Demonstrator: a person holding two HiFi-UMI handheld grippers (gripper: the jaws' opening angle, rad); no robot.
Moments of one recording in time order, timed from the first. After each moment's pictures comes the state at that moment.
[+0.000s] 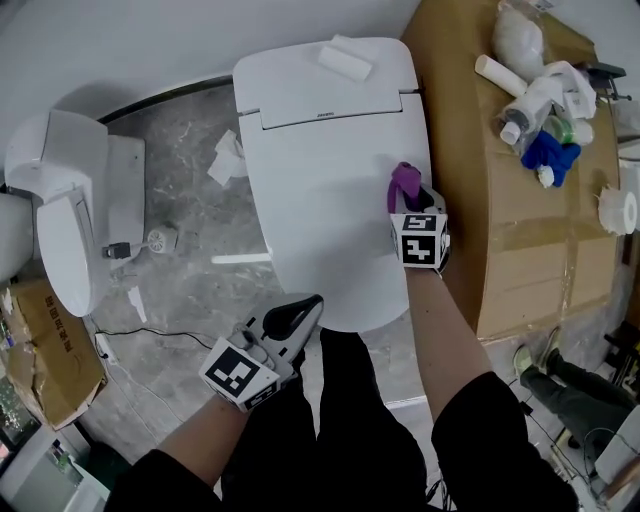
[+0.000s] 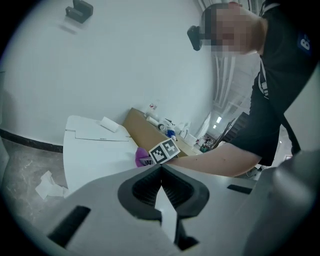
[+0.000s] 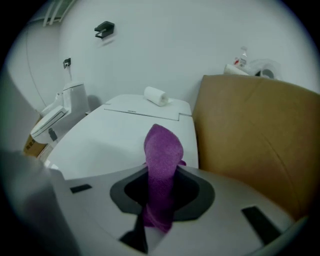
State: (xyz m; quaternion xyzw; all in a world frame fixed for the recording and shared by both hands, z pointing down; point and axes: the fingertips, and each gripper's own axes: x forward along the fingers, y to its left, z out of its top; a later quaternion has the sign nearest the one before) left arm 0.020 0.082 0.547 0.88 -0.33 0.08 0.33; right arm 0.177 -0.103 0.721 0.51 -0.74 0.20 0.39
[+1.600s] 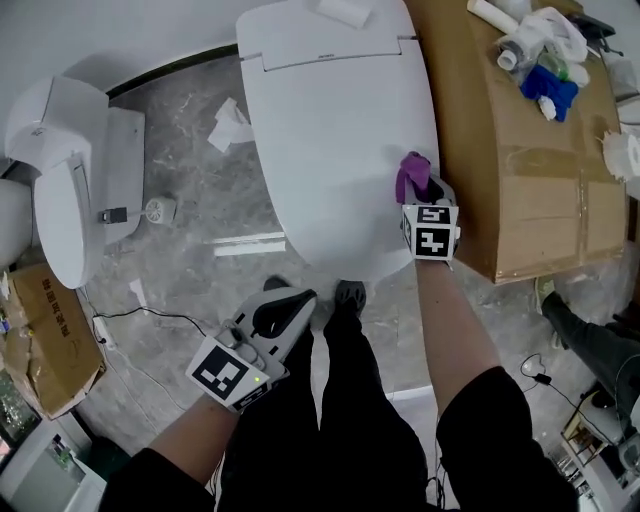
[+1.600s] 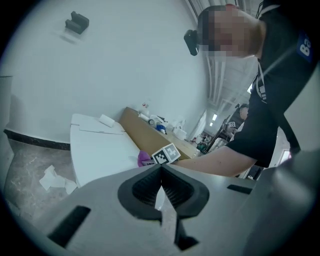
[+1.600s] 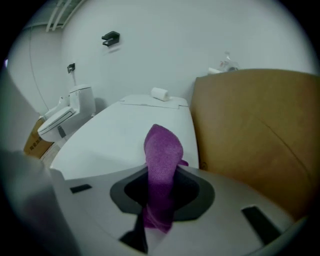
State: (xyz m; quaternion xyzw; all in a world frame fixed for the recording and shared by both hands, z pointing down) left arm 0.010 0.194 0.538 0.89 -0.32 0.08 0.31; right arm 0.197 0.008 0.730 0.52 -0.74 0.20 0.37
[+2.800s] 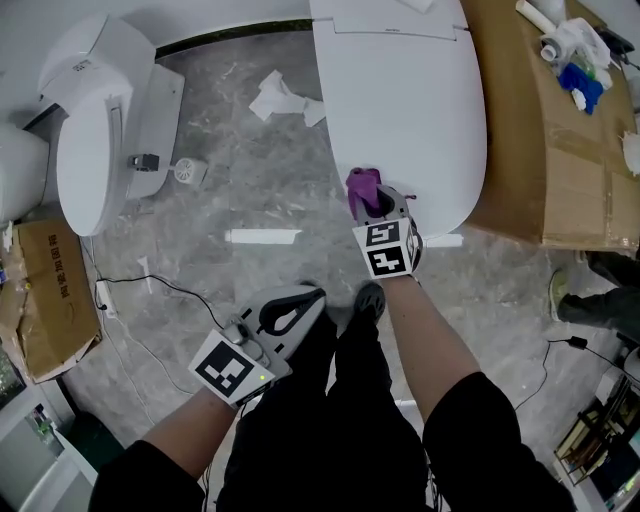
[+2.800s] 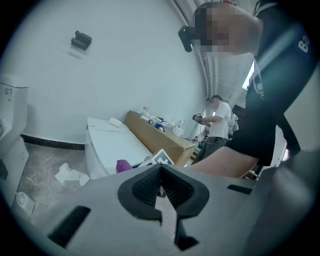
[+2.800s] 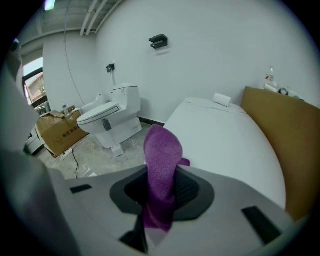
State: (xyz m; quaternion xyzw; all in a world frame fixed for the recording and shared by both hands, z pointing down) left arm -0.059 0.308 0.528 0.89 -0.33 0.09 0.30; right arm -0.015 0.154 0.729 0.39 -0.83 0.16 0.36
